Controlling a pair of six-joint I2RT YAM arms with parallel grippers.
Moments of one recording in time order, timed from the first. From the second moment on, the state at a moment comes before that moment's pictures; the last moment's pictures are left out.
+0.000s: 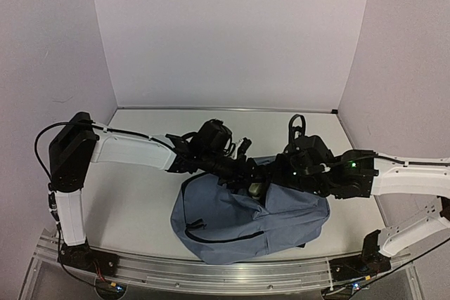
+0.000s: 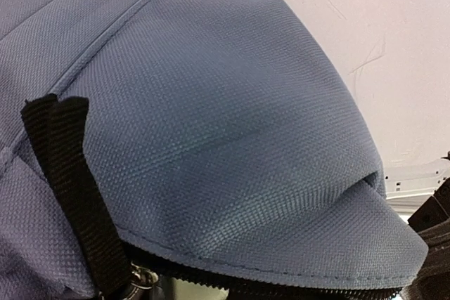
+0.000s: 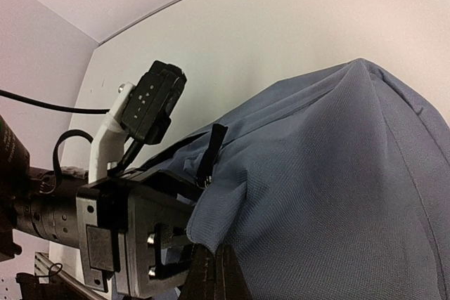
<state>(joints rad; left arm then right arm) -1.00 1.95 1.34 0.00 0.50 -0.91 1.14 1.25 0.95 -0.40 0.51 1.05</state>
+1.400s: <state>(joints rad) -1.10 1.97 1.40 -0.09 0.31 -0.87 1.14 1.25 0.94 -0.40 0.52 1.05</state>
